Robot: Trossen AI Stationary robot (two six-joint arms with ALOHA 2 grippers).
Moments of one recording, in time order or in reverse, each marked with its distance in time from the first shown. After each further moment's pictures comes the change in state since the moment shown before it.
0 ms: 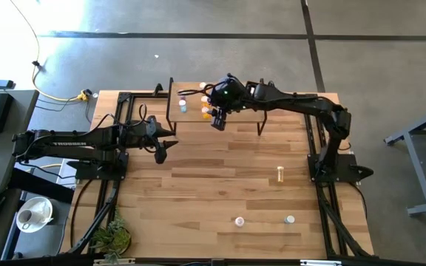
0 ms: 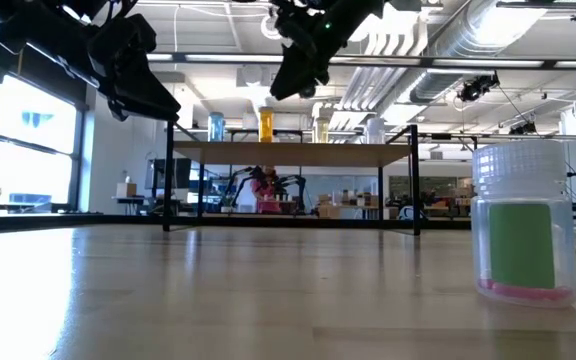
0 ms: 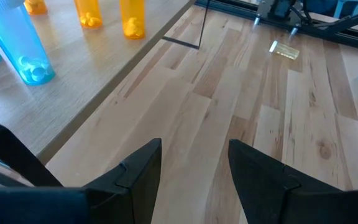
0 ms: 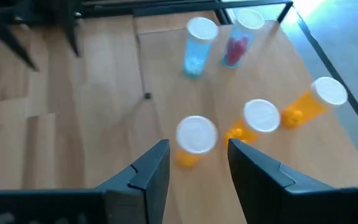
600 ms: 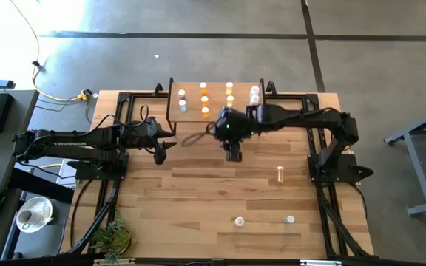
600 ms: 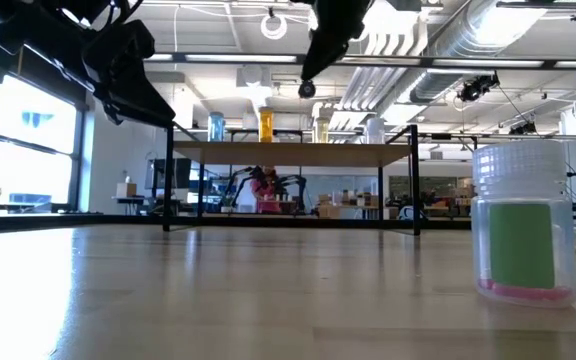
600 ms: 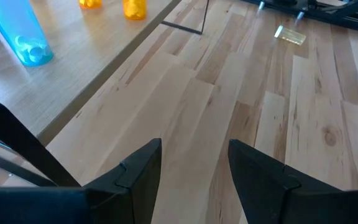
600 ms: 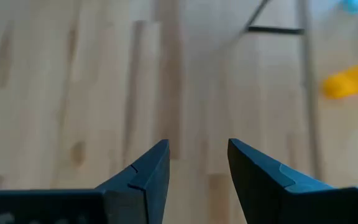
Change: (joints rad) left arm 0.000 0.000 0.000 -0.050 0.000 0.000; right arm 0.245 -0.065 0.000 -0.338 -0.003 -0.008
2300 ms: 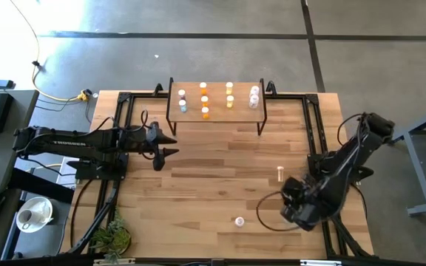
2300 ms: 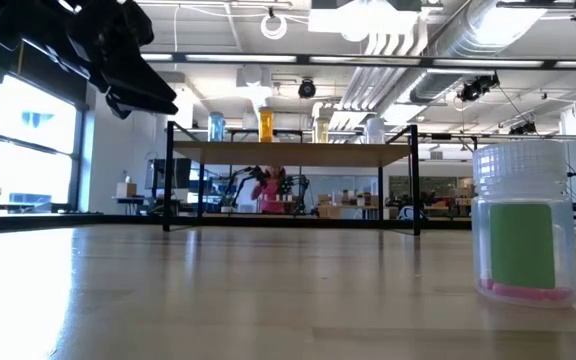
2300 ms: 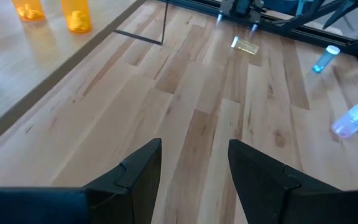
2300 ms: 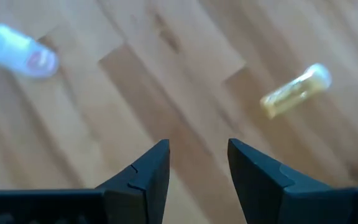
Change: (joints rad) left arm -0.105 0.000 0.000 0.059 0.030 -0.049; right arm 0.957 -0.394 -0.734 -0.118 0.398 1.637
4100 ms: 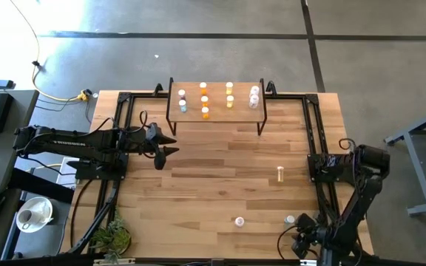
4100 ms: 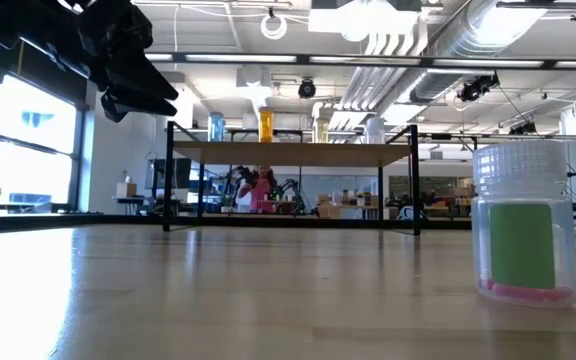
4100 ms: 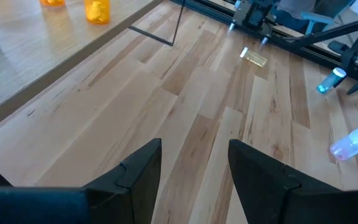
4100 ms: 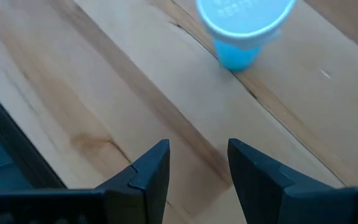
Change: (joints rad) left arm -0.019 0.000 0.000 0.000 -0.053 -0.130; right arm 0.389 0.408 0.001 0.383 -0.024 0.585
